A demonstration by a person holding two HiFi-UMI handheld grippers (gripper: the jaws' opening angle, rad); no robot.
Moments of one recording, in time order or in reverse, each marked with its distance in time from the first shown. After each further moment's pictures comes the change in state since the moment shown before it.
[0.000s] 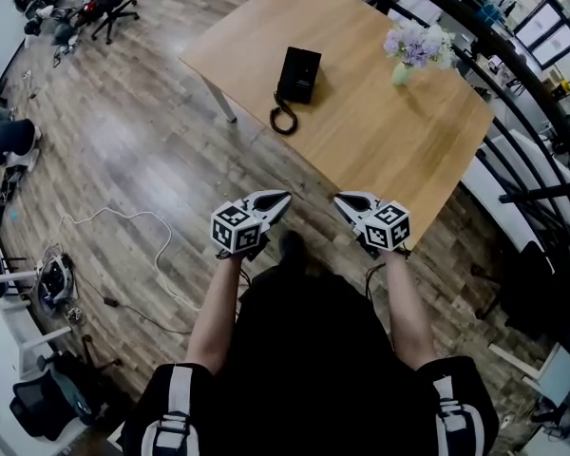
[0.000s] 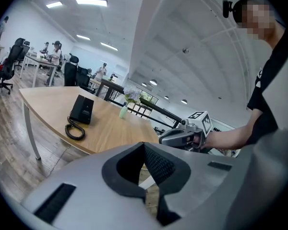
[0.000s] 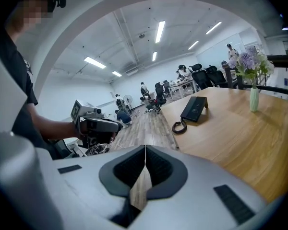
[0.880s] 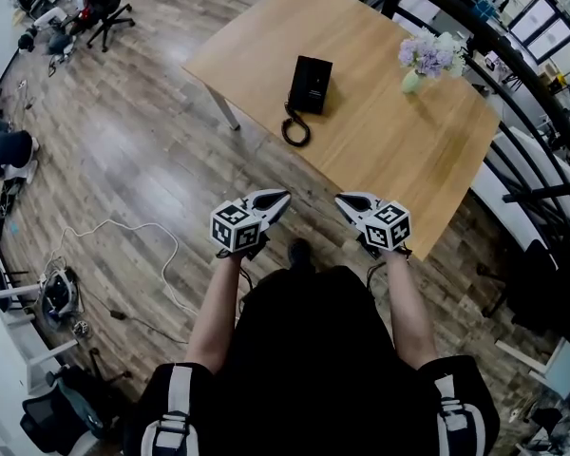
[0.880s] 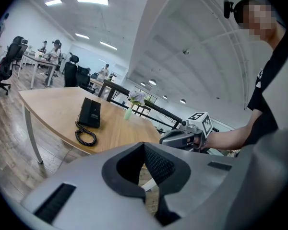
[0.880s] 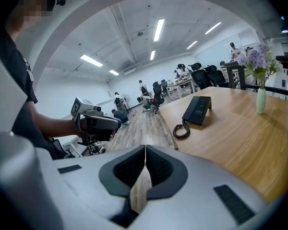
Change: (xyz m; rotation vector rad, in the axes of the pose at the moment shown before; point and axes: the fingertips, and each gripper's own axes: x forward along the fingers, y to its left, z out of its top) left arm -0.020 0.063 0.017 0.013 0.010 -0.028; right arm 0.056 -0.003 0.024 0.005 0.006 -0.035
